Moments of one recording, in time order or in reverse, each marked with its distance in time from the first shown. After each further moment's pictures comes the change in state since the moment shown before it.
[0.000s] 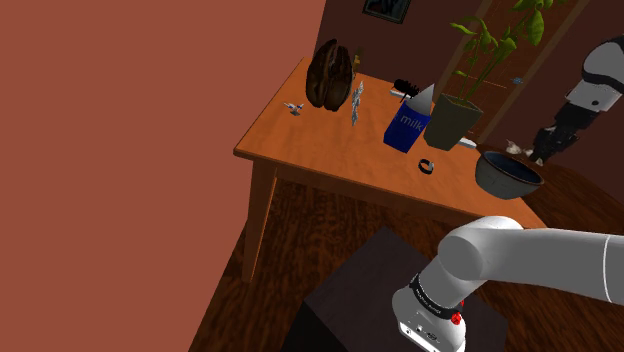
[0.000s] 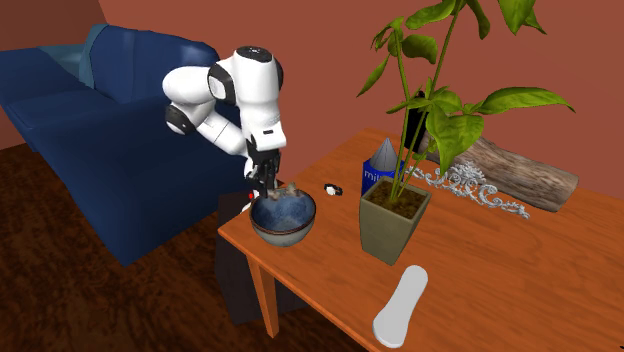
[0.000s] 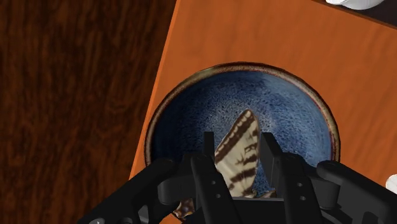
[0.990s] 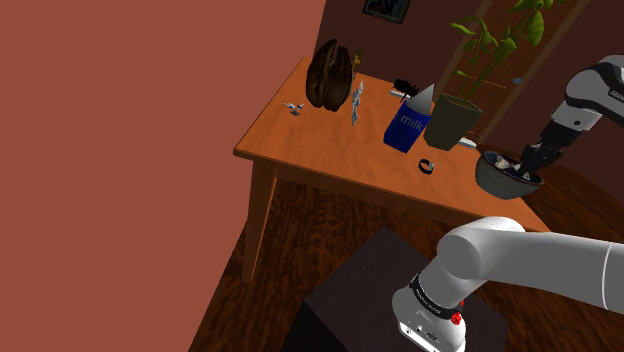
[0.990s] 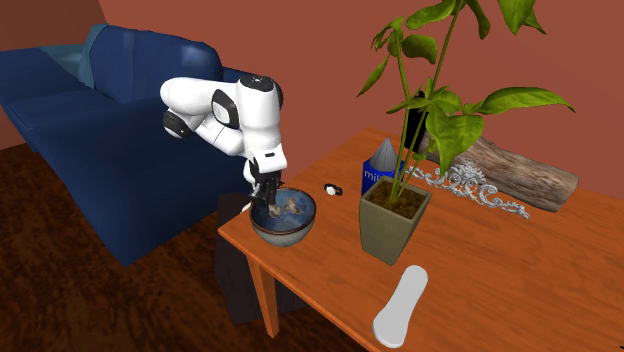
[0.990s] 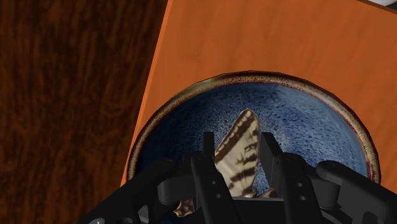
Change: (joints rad) arm -0.028 -0.061 -0.042 -0.159 -0.048 0.104 0.024
